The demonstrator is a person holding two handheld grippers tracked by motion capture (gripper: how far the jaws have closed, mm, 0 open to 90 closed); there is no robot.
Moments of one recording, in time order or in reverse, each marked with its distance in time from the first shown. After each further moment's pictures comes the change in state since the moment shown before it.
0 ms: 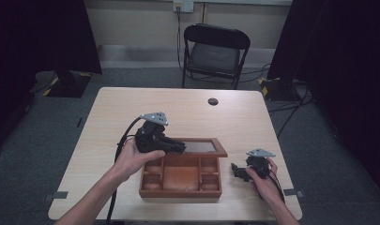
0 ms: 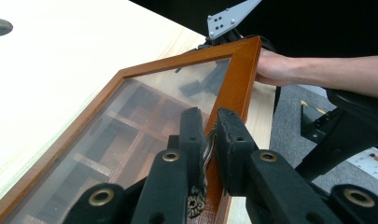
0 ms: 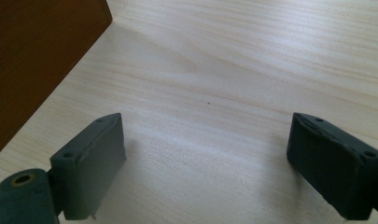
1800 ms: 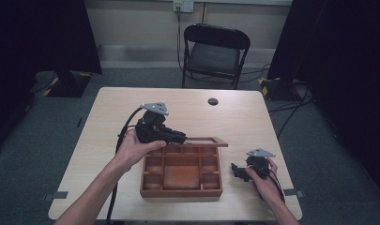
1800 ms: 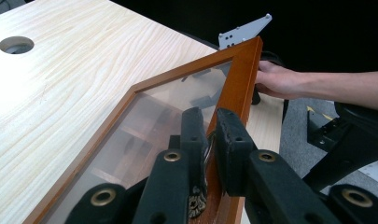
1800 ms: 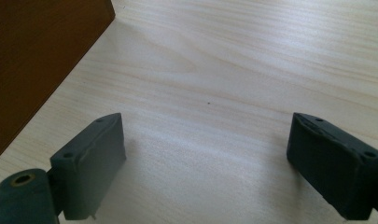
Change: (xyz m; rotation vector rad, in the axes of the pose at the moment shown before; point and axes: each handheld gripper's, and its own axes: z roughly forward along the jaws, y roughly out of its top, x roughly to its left) left arm 0.011 0.019 -0.005 -0.018 0.029 0.005; right arm 0.000 0.000 0.000 0.000 0.000 0.001
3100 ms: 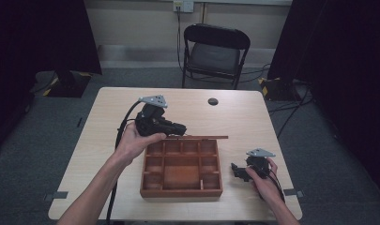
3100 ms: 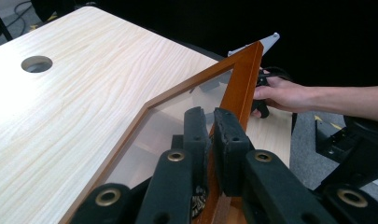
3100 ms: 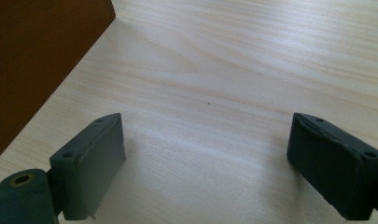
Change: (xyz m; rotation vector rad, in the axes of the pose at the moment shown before) left arm 0.010 0.011 -0.005 -0.040 0.017 0.014; right arm 0.000 0.000 0.000 0.000 0.001 -0.002
